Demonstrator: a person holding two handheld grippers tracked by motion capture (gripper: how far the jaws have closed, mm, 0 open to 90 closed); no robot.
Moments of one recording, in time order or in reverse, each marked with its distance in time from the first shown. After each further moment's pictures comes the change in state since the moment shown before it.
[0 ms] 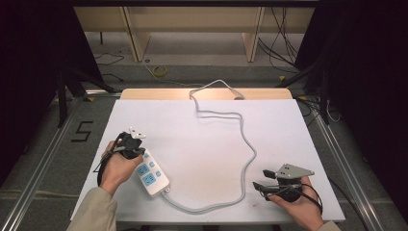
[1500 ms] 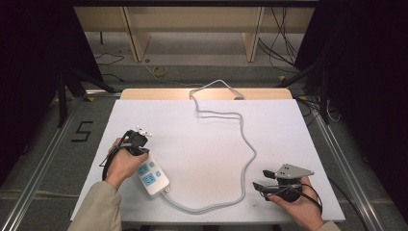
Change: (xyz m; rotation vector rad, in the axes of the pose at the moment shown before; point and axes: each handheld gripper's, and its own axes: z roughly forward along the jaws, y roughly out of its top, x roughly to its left) left arm -0.004 0.011 0.016 0.095 -0.035 0.032; right arm 0.000 0.000 0.001 0.004 0.002 -0.001
